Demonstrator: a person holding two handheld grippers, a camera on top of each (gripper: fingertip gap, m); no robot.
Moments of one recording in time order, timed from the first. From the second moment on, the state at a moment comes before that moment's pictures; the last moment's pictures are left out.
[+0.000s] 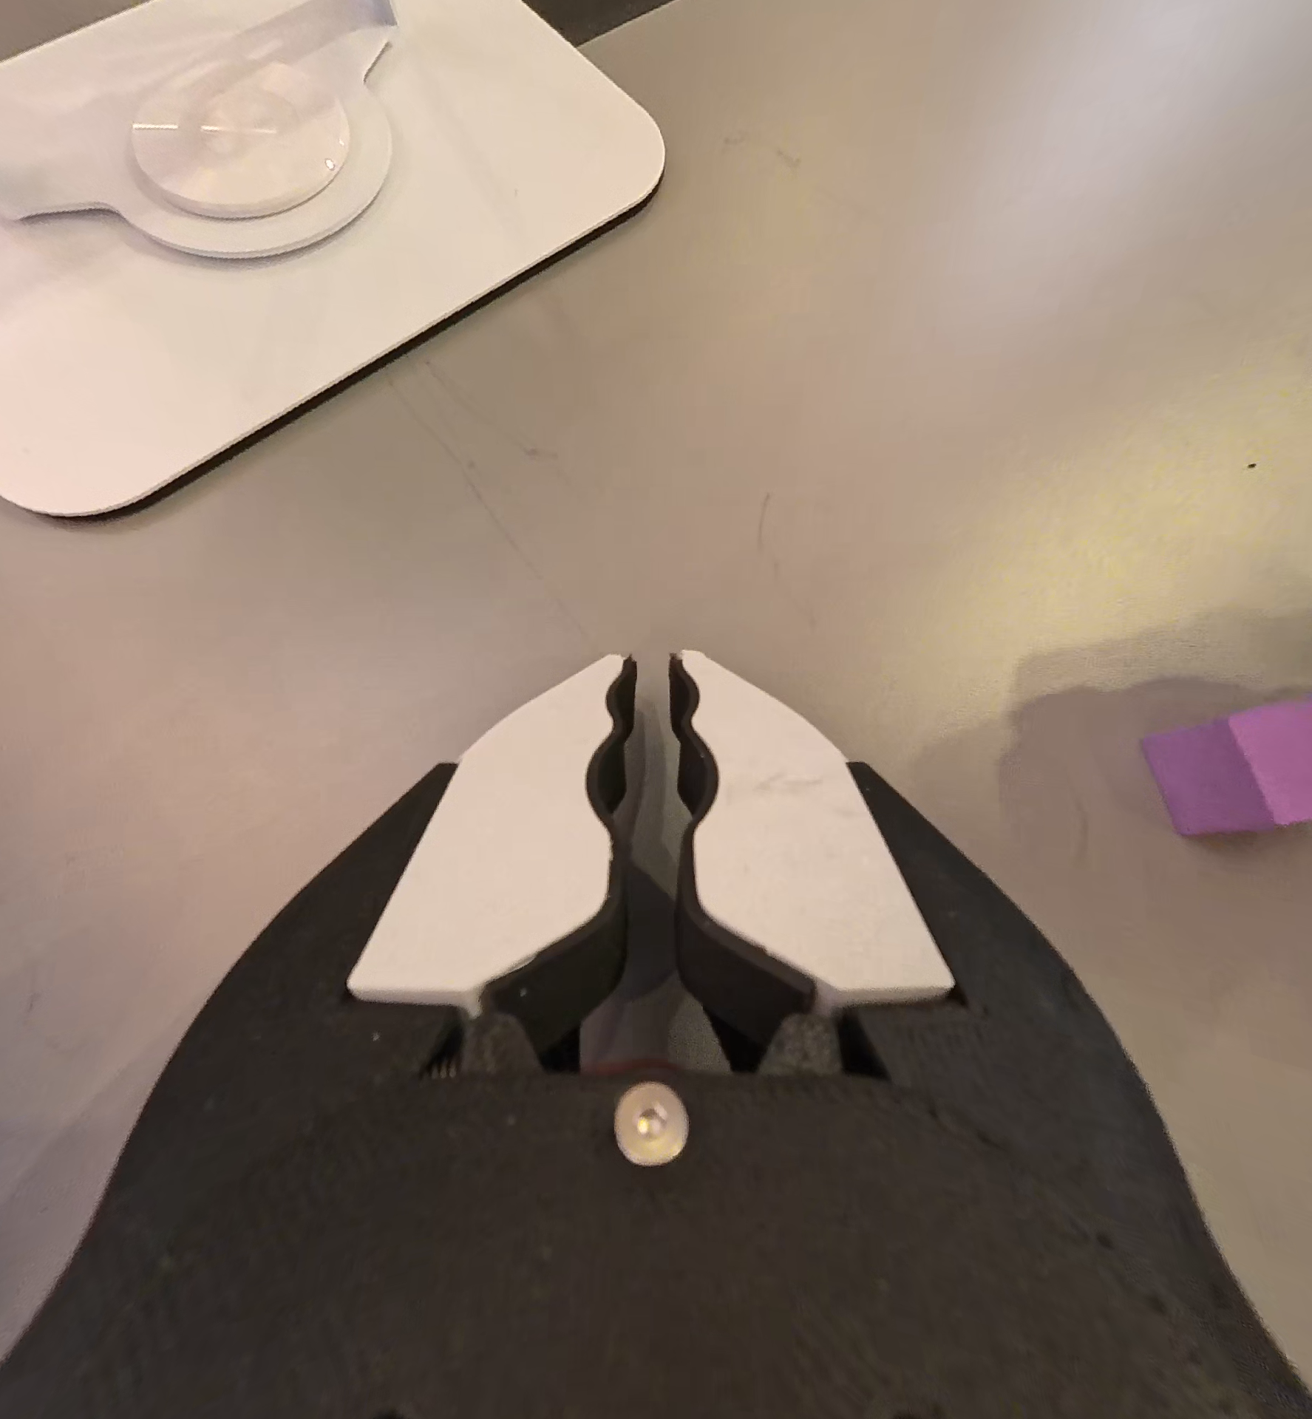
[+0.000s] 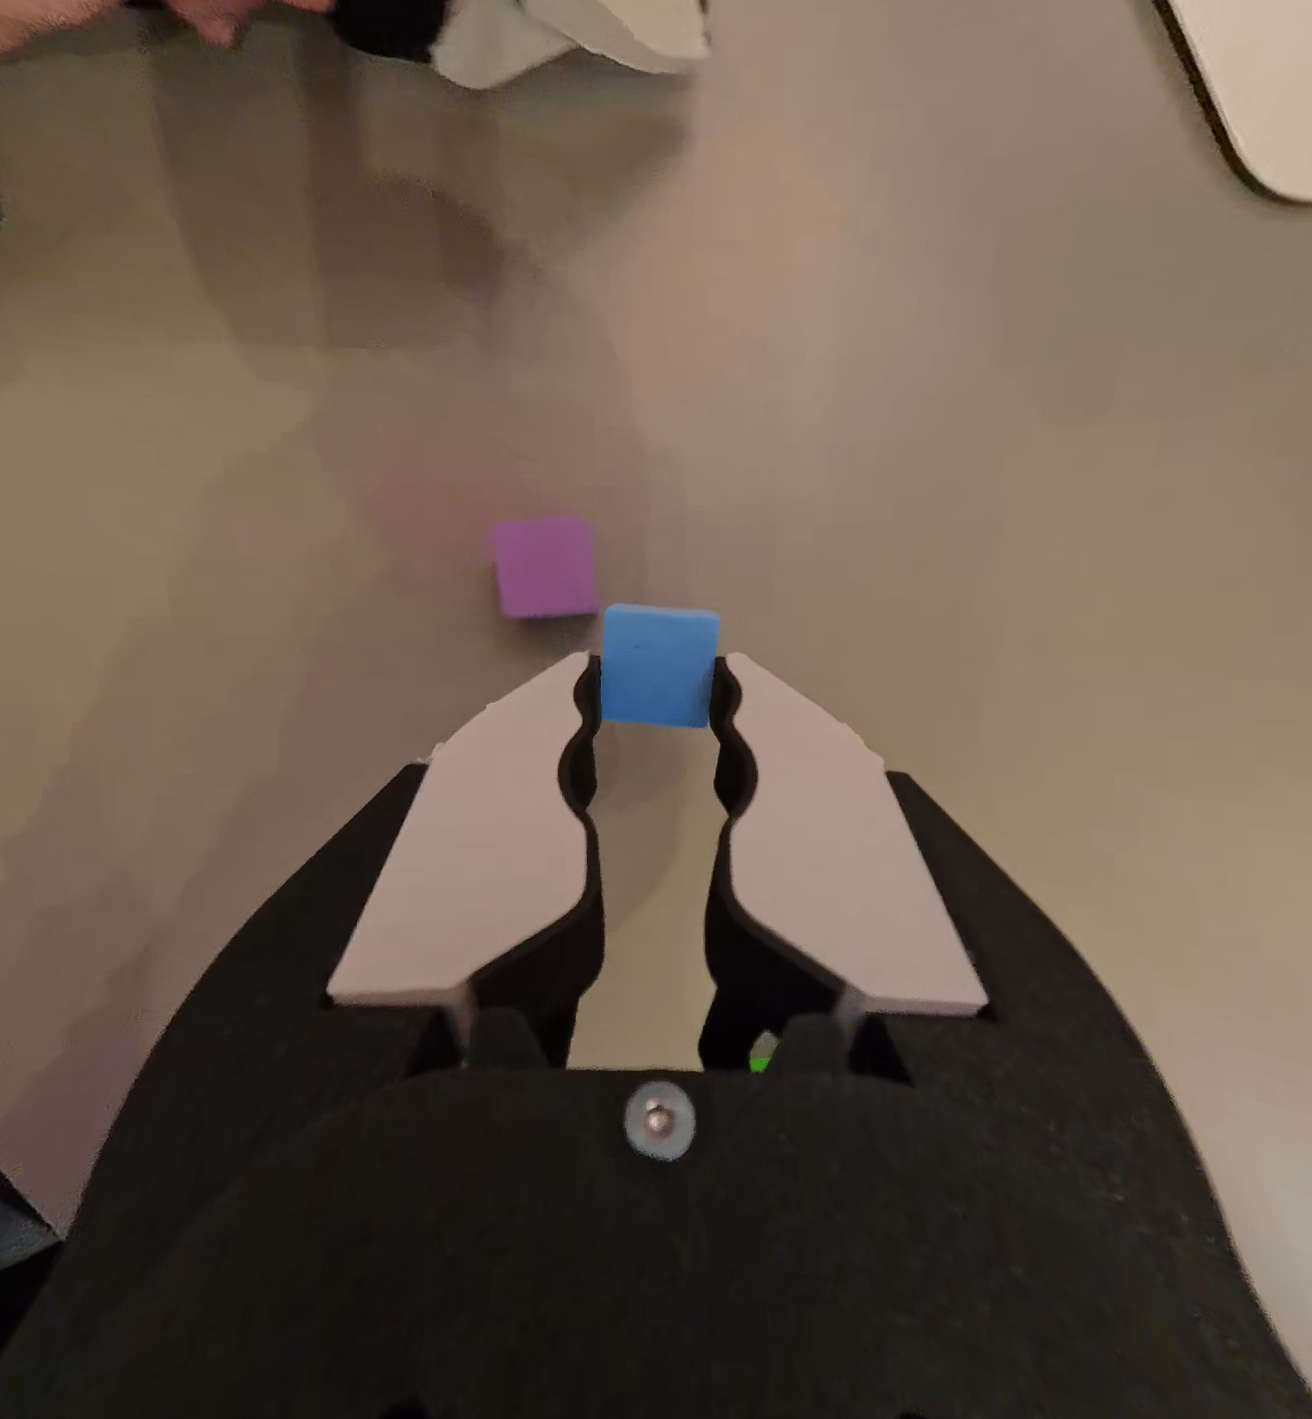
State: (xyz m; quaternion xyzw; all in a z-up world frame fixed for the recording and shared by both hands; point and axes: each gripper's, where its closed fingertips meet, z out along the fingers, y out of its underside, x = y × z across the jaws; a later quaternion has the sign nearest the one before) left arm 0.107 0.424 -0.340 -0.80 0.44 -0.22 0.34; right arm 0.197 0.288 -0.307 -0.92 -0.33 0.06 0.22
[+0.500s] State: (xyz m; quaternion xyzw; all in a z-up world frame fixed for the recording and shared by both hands) left arm 0.108 0.424 -0.341 -0.80 0.44 -0.22 0.34; right arm 0.162 0.291 -0.314 -0.89 -0.40 0.07 0.20
